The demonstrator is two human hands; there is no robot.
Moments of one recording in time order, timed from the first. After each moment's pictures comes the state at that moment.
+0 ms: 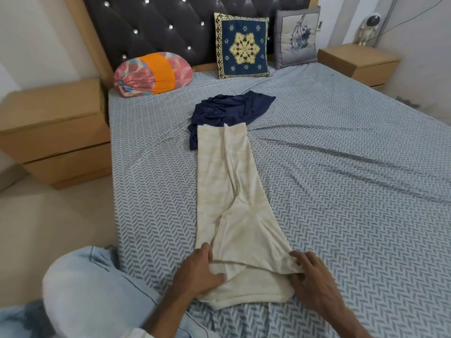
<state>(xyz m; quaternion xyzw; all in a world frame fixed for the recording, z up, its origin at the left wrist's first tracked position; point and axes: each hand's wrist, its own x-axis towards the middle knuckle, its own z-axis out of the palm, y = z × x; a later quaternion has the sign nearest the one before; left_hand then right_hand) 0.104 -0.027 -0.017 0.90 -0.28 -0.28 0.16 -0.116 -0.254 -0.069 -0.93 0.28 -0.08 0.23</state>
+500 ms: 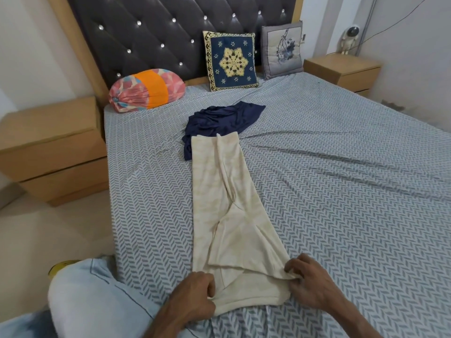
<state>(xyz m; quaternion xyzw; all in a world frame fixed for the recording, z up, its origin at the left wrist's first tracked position) 0.096 -0.003 -0.035 0.86 -0.39 -0.31 0.12 -0.121 -0.264 -0.050 -0.92 0.26 -0.01 0.28</state>
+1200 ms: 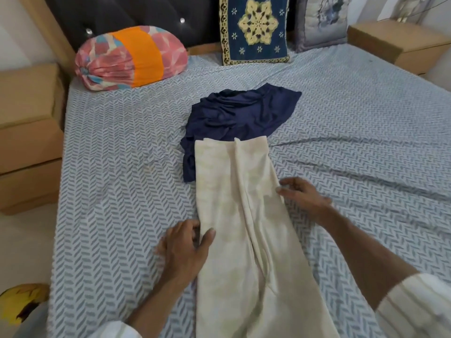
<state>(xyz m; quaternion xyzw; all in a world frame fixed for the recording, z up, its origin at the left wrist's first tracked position) 0.355 -0.170 -0.081 0.91 -0.21 -0.07 0.35 0.259 -0.510 -0.103 -0.77 0.42 -0.02 0.48</state>
